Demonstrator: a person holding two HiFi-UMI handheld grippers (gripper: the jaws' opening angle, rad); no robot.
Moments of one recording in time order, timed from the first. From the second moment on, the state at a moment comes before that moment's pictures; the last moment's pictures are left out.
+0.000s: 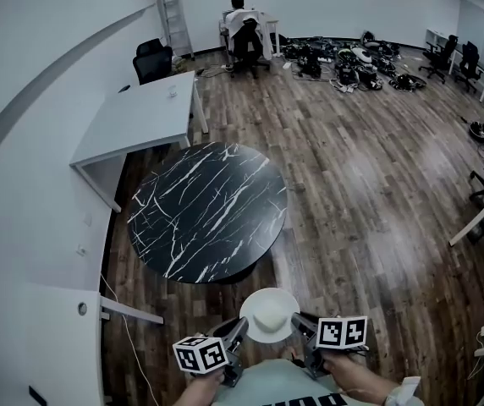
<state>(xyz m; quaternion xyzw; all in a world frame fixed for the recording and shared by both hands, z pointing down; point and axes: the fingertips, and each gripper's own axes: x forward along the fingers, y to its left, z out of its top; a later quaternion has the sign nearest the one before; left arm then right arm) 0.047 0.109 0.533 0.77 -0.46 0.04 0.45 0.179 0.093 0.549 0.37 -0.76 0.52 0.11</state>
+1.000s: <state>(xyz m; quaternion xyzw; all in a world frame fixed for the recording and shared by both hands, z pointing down) 0.062 0.029 0.542 0.77 -0.43 0.06 0.46 0.196 0.017 0.557 0.38 -0.74 0.54 0.09</state>
